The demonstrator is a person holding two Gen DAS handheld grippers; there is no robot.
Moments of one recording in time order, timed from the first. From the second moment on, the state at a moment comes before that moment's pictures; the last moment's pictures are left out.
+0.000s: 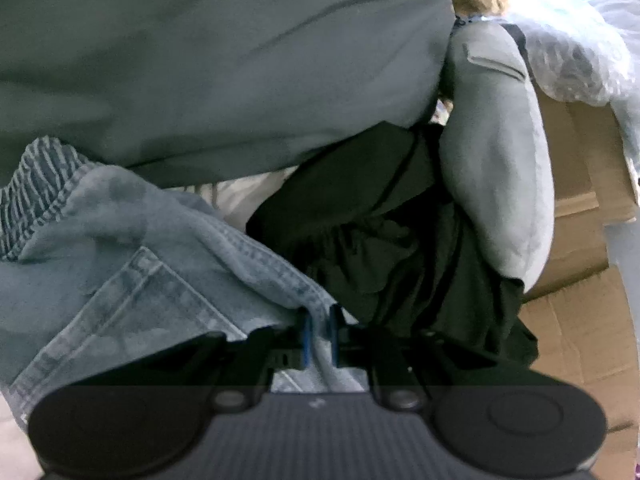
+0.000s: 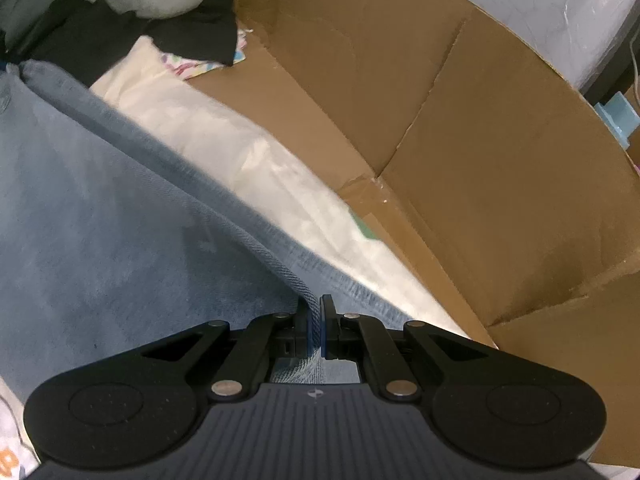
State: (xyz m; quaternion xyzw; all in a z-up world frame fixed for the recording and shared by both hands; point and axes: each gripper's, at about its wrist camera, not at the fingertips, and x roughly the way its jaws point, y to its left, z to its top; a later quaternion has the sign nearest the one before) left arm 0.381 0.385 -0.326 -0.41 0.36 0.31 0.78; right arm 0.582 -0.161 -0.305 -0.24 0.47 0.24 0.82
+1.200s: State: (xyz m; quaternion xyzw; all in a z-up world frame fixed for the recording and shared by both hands) left arm 0.415 0.378 -0.331 -0.41 0.37 0.31 0.78; right arm 0.615 -0.163 -0.340 -0.21 0.47 0.22 0.83
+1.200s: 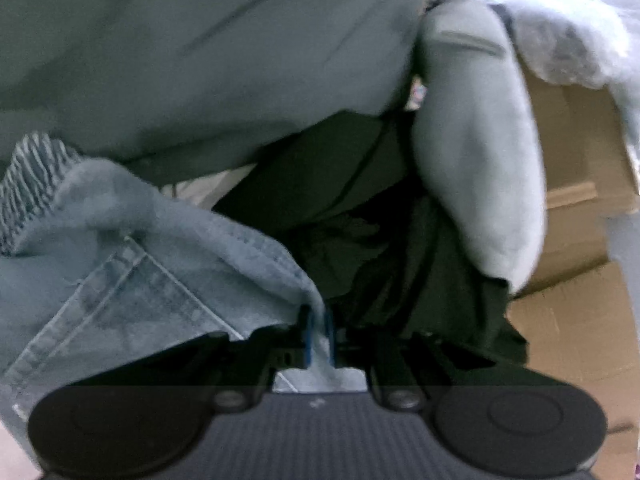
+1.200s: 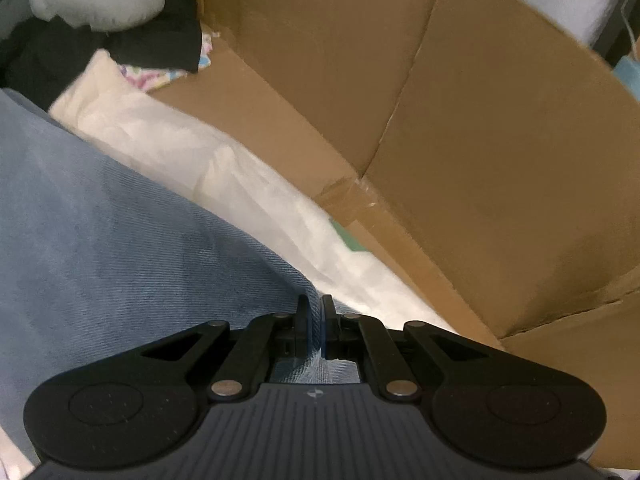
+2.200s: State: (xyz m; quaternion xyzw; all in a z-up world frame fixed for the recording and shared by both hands) left arm 0.424 0.208 -0.287 -0.22 0.39 0.20 0.87; right arm 0.517 -0.254 -0.234 -0.12 0.42 0.20 0.88
